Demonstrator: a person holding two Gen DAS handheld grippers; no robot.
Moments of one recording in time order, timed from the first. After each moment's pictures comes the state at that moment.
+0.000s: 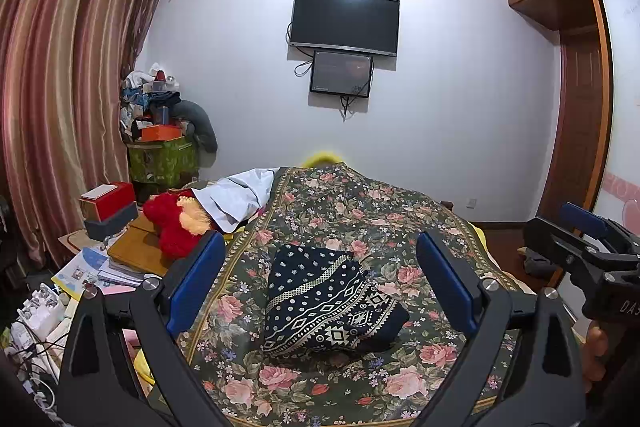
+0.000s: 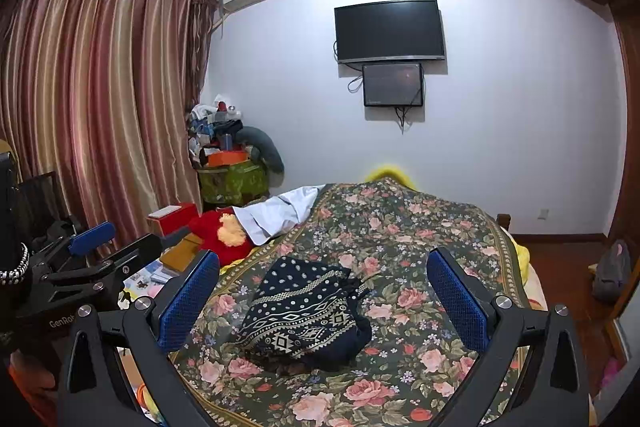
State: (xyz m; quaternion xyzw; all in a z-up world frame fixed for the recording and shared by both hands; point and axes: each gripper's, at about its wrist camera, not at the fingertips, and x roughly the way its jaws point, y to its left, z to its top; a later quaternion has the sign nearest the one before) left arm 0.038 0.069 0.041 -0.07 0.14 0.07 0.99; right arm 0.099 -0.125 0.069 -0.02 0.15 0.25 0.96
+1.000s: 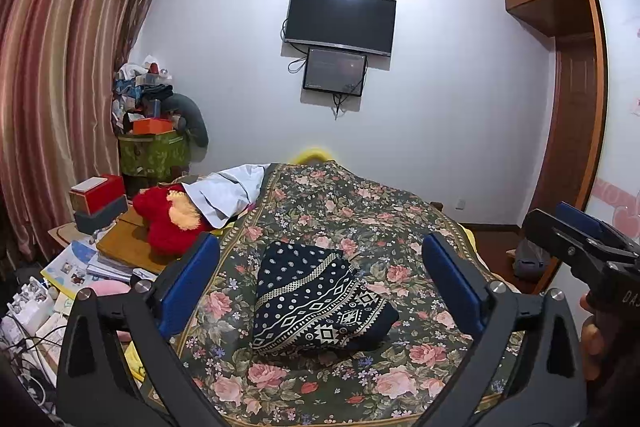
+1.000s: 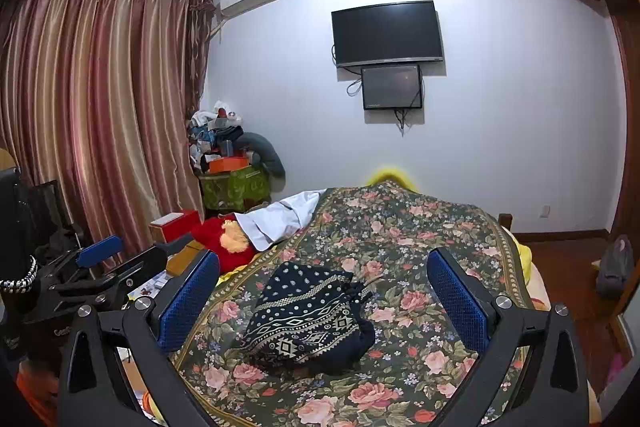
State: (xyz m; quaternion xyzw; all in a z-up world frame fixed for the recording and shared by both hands) left arm 0.039 0.080 0.038 -0.08 0.14 0.05 0.99; right arm 0.098 -0.127 0.075 -0.01 0.15 0.25 0.96
